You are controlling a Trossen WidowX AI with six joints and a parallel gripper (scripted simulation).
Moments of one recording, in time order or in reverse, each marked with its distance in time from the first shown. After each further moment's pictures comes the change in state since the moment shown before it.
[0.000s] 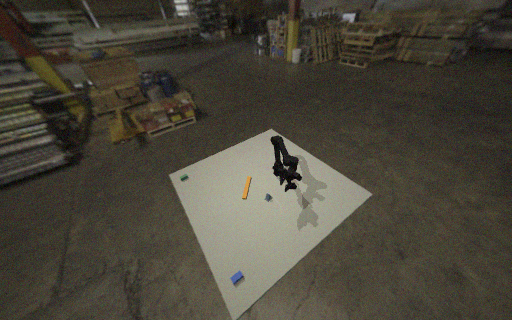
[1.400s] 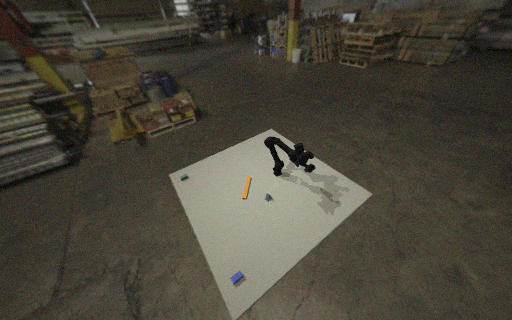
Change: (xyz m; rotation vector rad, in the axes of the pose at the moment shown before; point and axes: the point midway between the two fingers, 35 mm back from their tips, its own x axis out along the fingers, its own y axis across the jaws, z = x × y) arm -0.156 -0.006 0.078 0.523 -0.366 -0.008
